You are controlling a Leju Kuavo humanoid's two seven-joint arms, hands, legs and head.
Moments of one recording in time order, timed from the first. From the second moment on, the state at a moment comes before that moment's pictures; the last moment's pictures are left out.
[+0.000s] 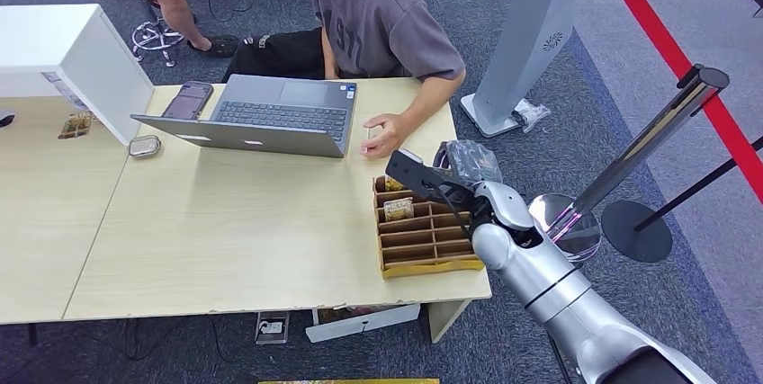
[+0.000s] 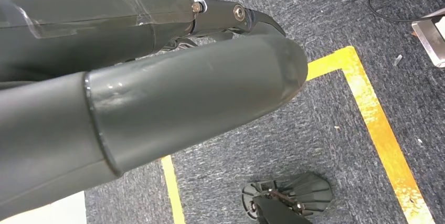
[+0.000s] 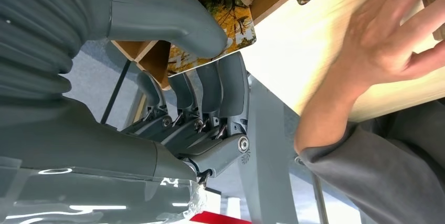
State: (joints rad) left arm -0.17 0.01 -0.97 -0.22 0.60 0.31 -0.17; right arm -0.71 -0.17 0.77 -1.19 0.93 -0.01 0.34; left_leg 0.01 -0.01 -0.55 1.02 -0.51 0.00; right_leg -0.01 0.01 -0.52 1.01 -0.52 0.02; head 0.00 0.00
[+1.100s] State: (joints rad) left arm -0.16 0.01 -0.95 -0.22 0.60 0.33 -0.18; right arm -0.73 -0.21 0.64 -1.47 0.80 -0.17 0.32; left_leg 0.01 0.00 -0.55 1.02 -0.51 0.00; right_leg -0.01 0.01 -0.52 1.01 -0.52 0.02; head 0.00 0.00
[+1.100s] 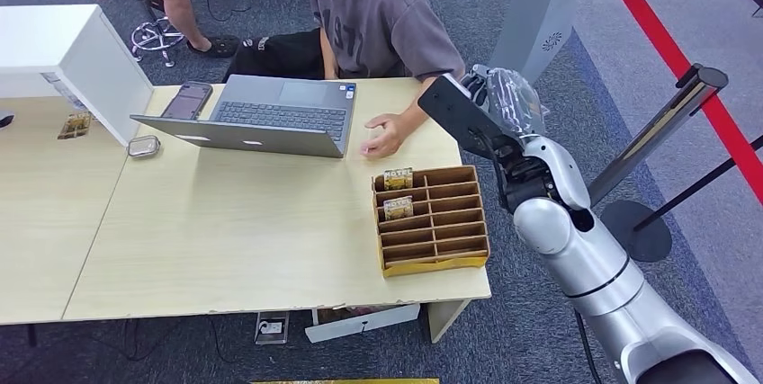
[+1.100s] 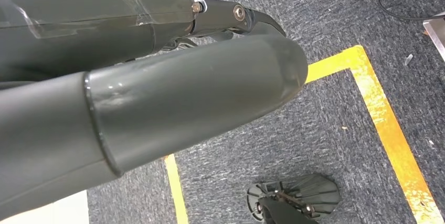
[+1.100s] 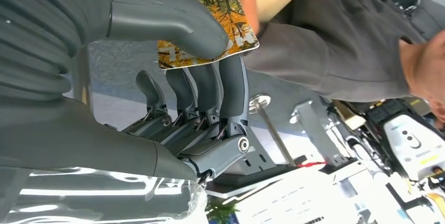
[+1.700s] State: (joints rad) left arm -0.18 0.01 -0.97 -0.22 0.56 0.31 -0.15; right arm -0.74 -0.03 0.70 -1.04 0.80 -0.36 0.17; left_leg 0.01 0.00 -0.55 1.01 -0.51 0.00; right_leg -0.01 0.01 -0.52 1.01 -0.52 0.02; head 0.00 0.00
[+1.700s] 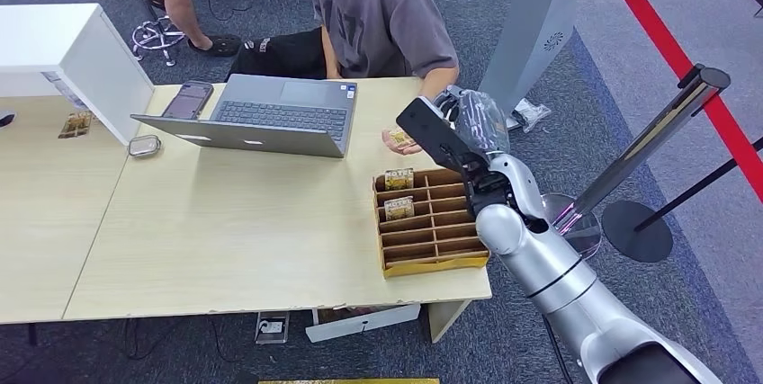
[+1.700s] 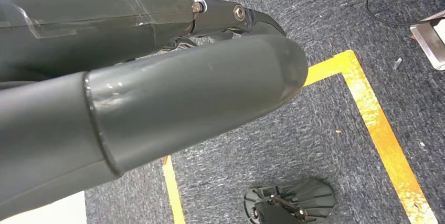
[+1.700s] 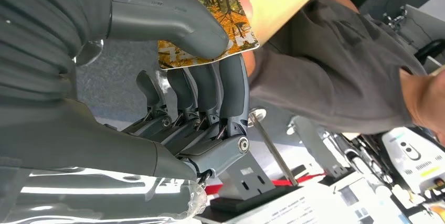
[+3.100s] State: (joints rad) left arm -0.19 0.02 -0.96 -0.23 0.54 0.32 -0.14; right arm -0.63 -0.01 0.66 -1.07 0.91 -0.59 0.12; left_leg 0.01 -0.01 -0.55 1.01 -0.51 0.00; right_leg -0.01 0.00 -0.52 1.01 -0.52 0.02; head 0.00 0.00
